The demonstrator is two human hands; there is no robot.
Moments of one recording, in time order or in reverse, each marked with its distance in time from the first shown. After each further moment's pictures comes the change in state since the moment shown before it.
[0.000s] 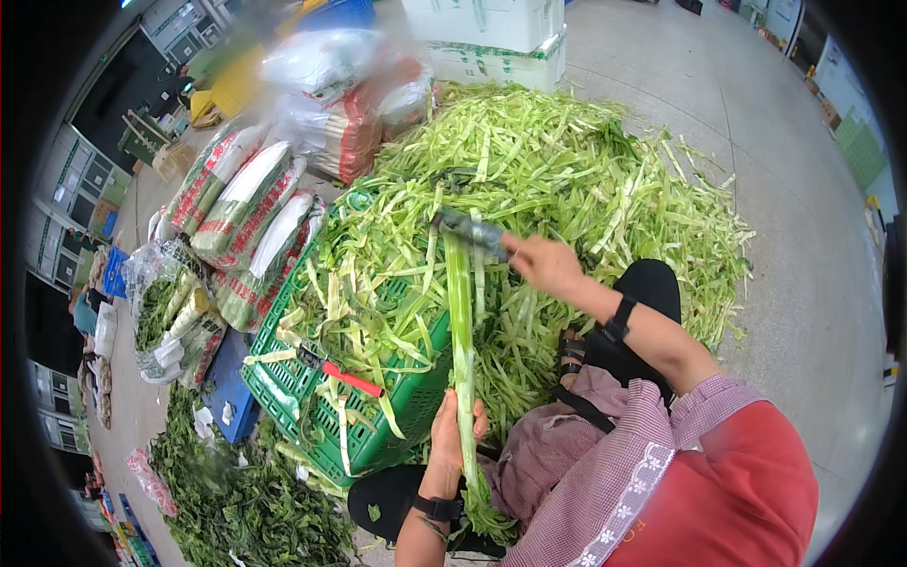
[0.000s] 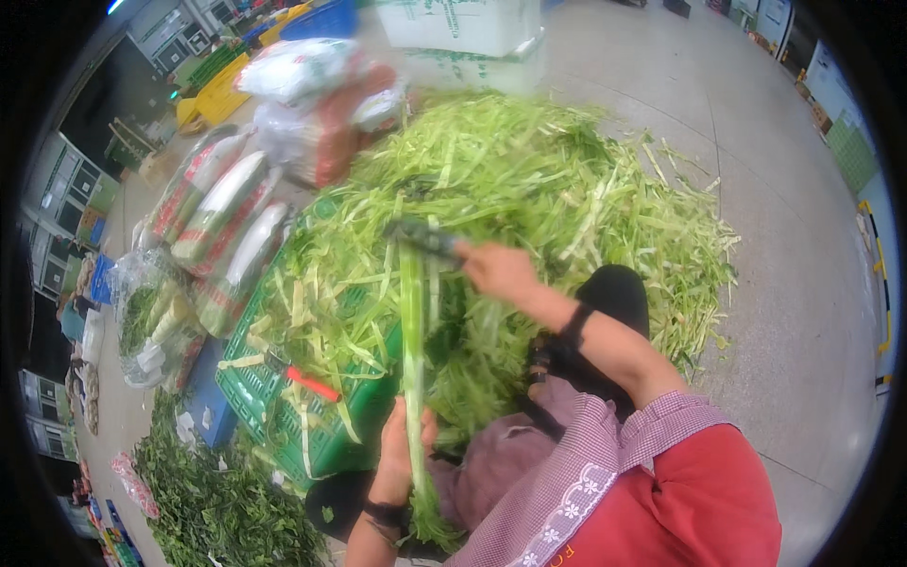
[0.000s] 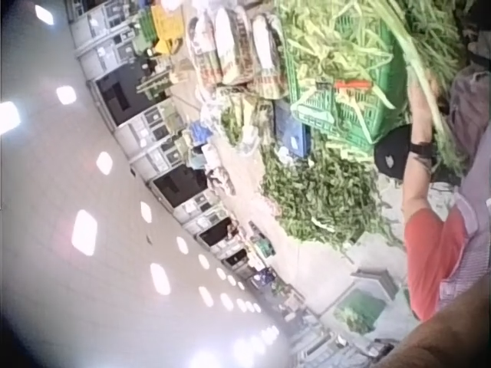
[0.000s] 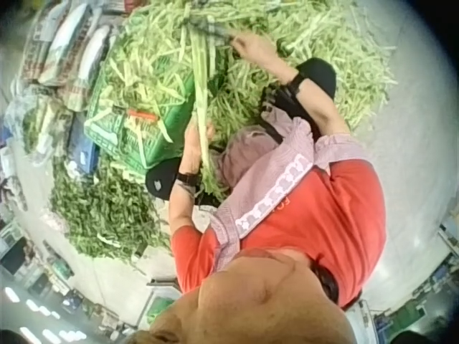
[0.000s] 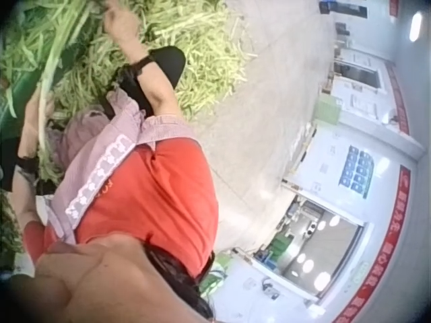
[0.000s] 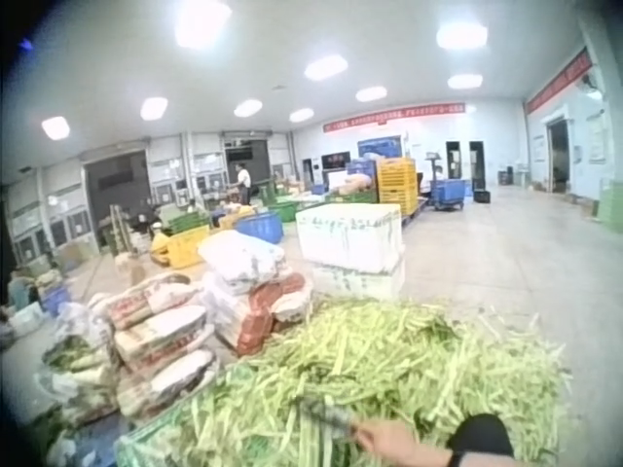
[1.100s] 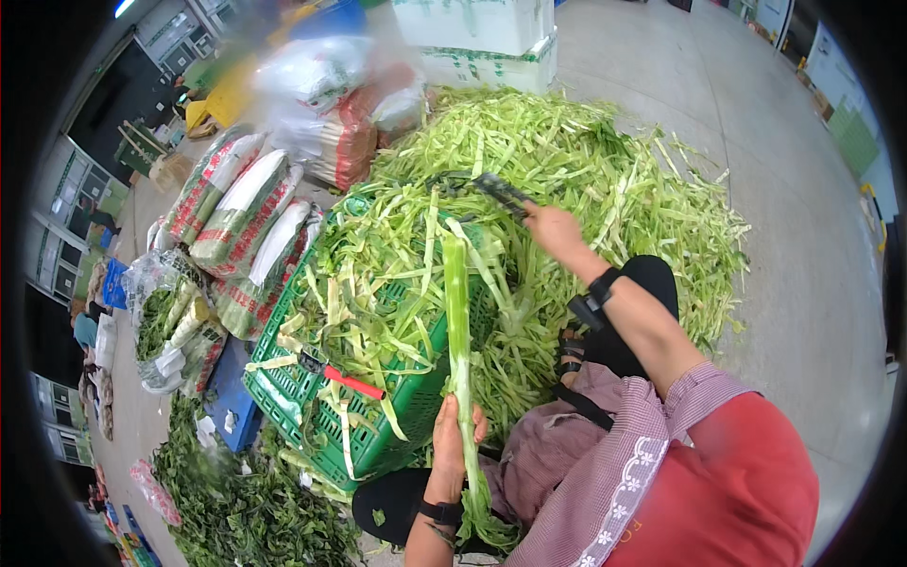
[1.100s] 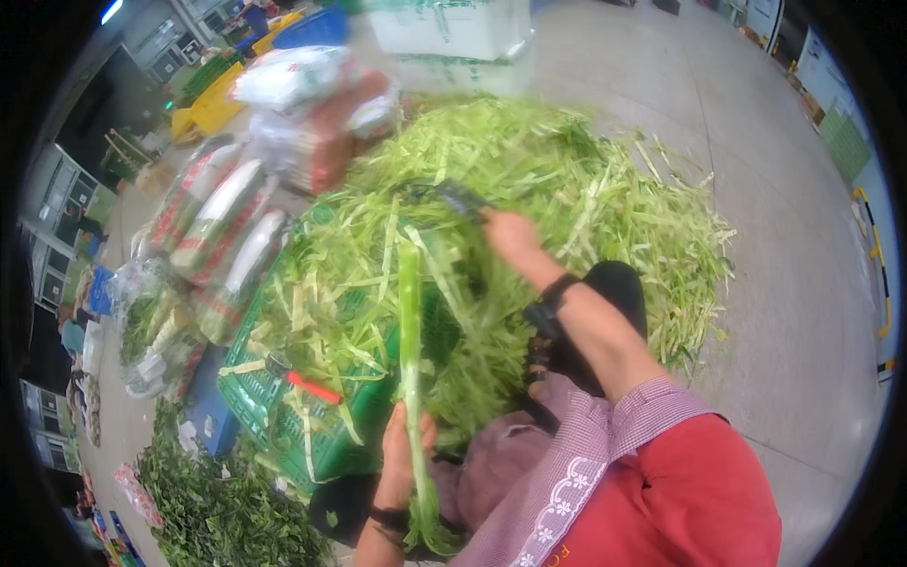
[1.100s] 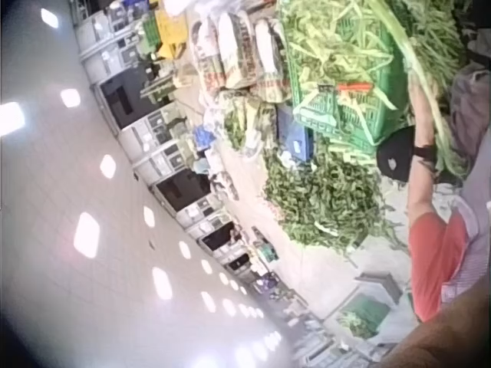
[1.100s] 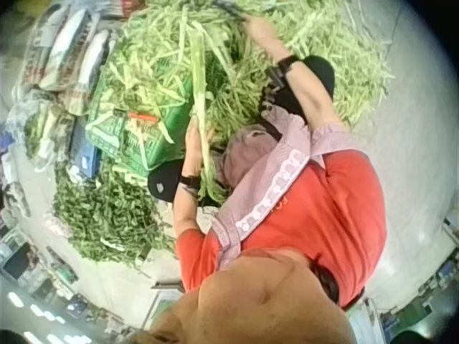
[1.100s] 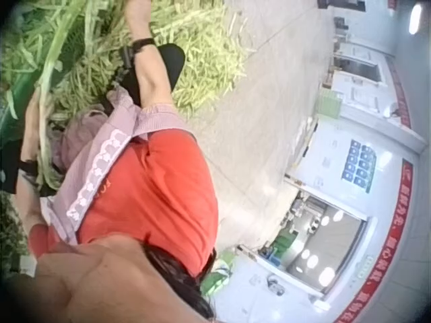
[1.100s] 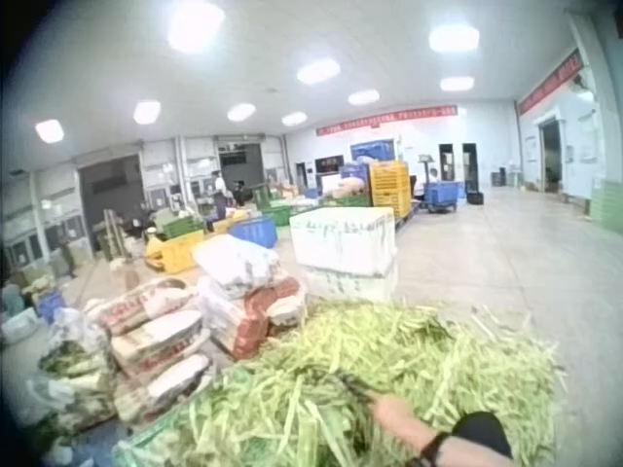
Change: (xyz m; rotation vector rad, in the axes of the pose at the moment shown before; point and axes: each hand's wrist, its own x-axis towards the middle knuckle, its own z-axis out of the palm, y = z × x) left_hand -0.005 -0.004 0.015 0.226 0.153 0.170; right_hand 0.039 0.061 -0.003 -0.136 -0.077 0.364
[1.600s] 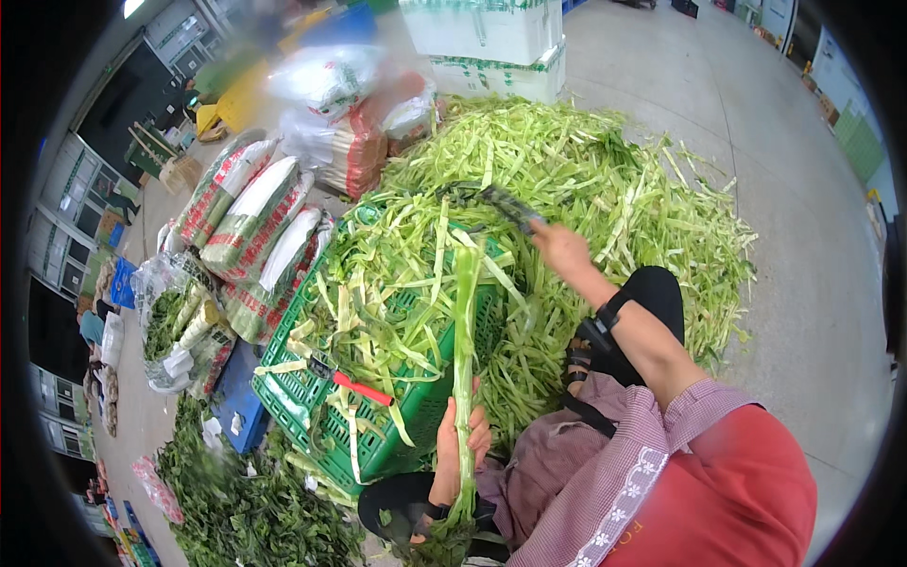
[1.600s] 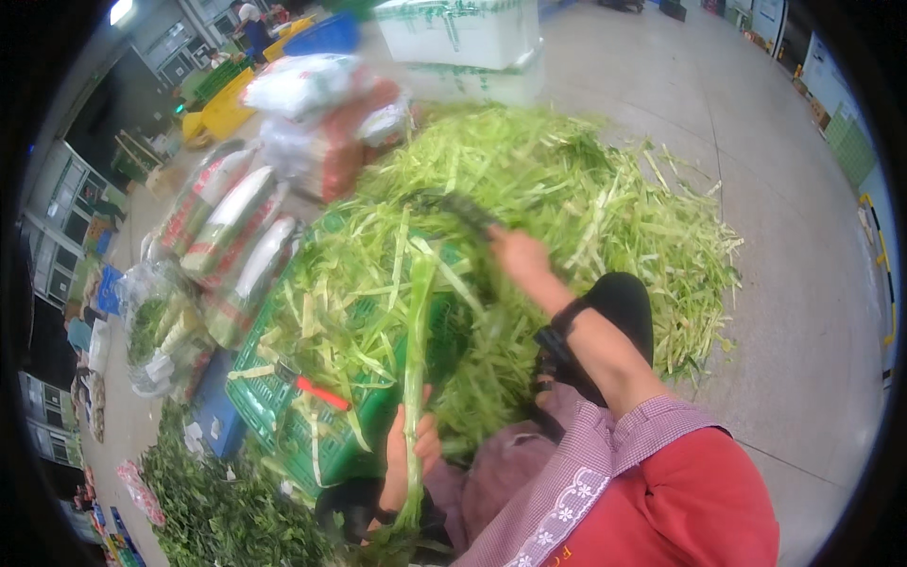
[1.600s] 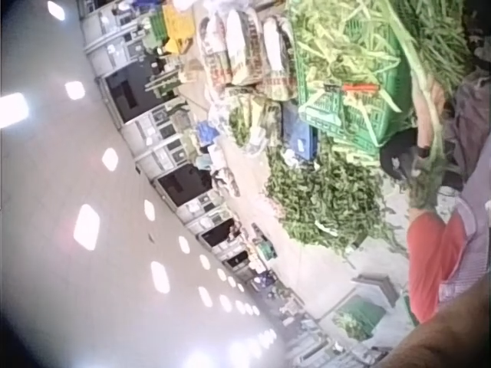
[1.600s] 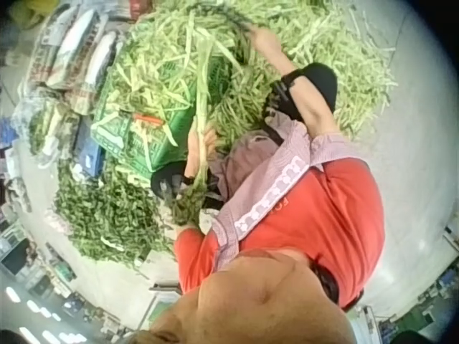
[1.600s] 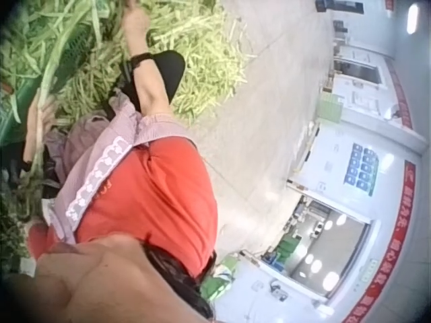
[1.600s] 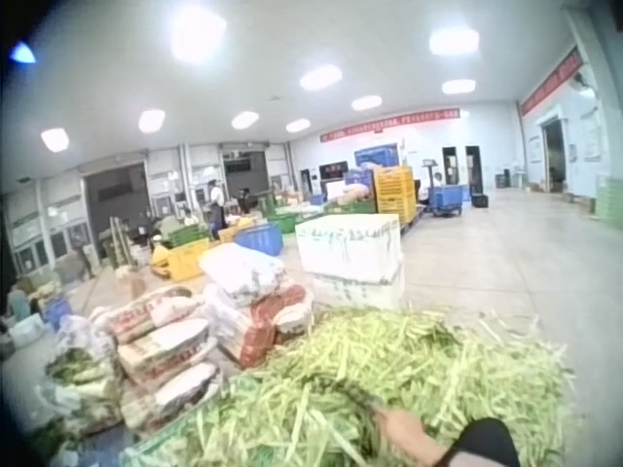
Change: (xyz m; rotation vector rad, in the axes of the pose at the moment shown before) left_hand 0.005 0.003 -0.008 -0.489 -0.335 -0.145; right_hand -0.021 0.002 0.012 -0.107 0.142 -0.122
